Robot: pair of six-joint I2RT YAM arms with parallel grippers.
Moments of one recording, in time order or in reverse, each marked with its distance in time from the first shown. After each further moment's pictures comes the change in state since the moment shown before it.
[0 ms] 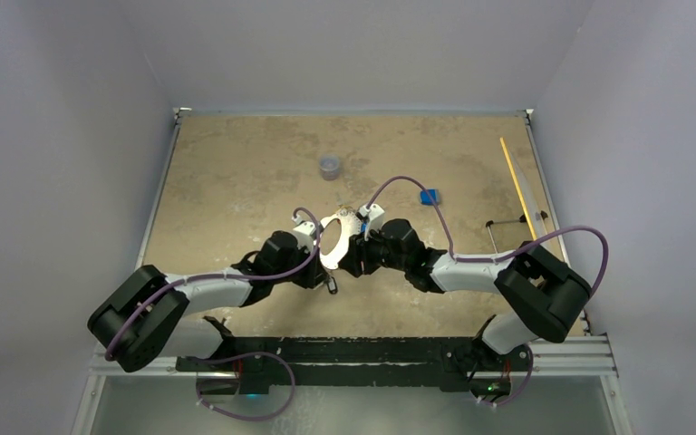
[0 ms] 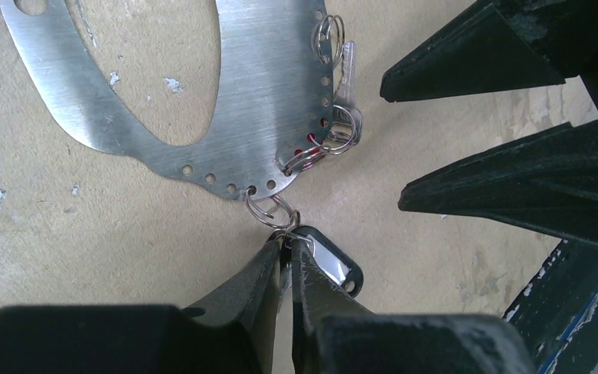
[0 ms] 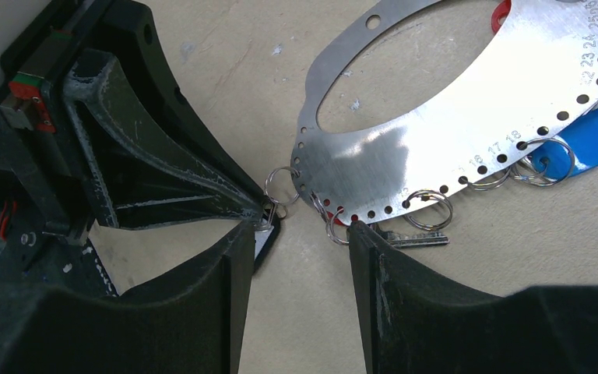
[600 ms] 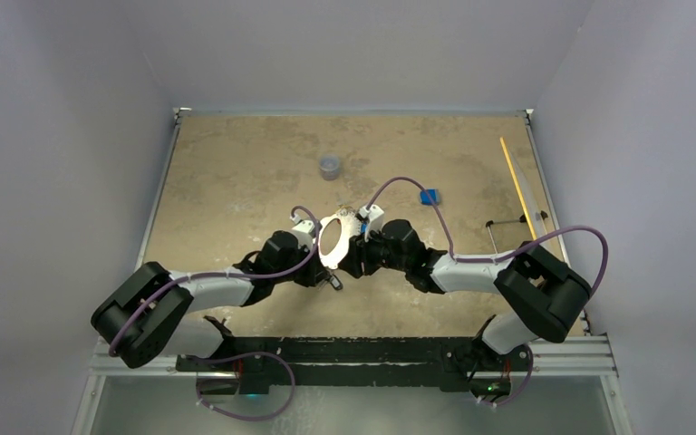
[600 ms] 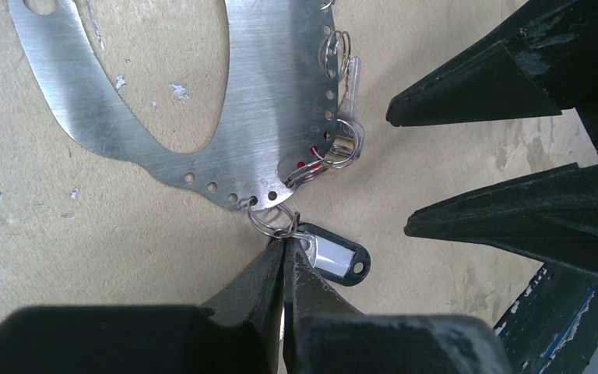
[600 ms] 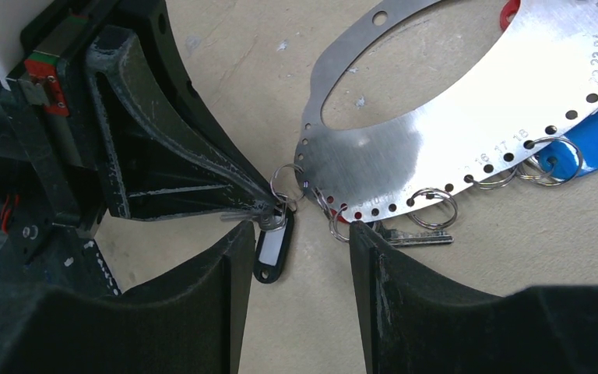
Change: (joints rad) left arm 0.000 0.033 -0.003 0.053 -0.012 -0.068; right arm 0.000 0.000 -0.007 0.008 -0.008 -0.004
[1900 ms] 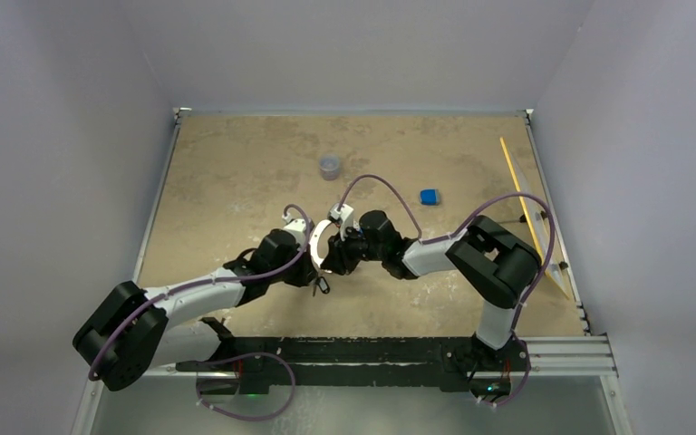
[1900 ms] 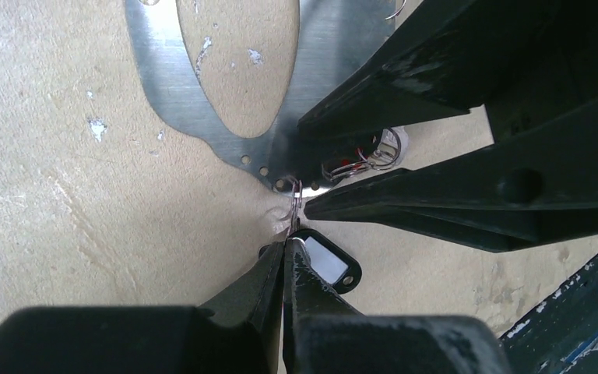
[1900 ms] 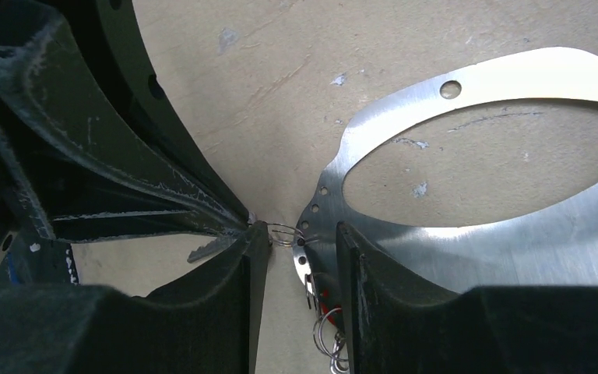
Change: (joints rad) left arm 0.000 -0.148 0.048 -0.300 -0.120 -0.003; right arm 0.000 0.294 0.182 0.103 -0.207 -0.160
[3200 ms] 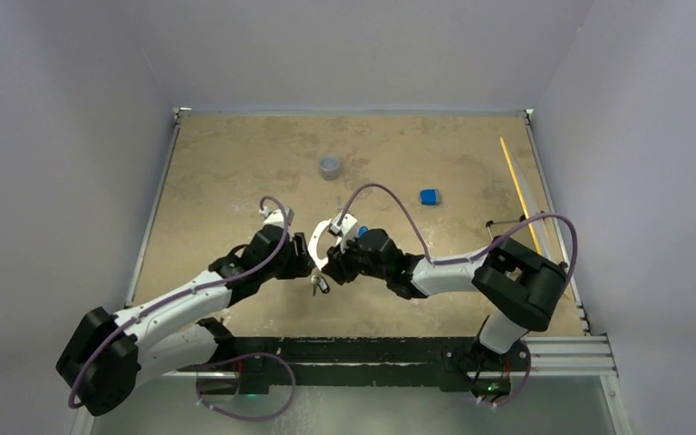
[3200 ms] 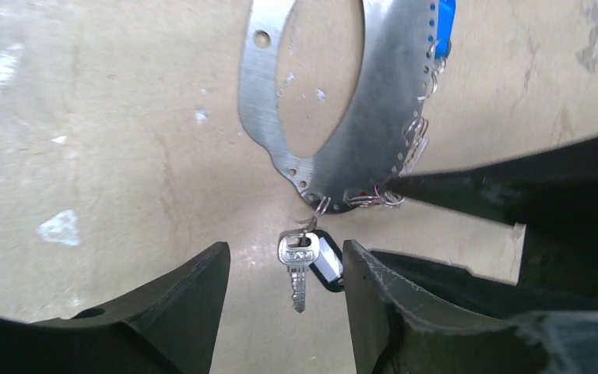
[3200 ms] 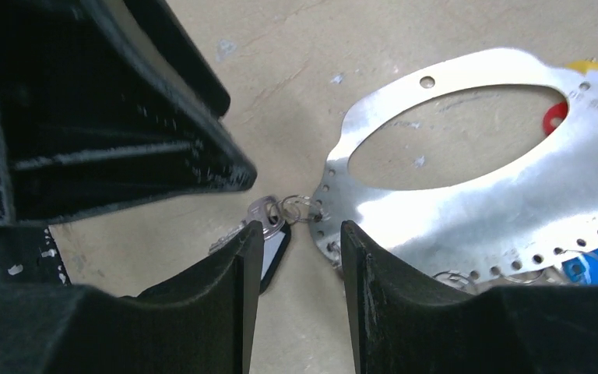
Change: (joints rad) left arm 0.000 -0.131 0.082 -0.233 -0.160 -0.201; right arm 0.119 -0.168 -0.097 -0.004 0.262 -0.027
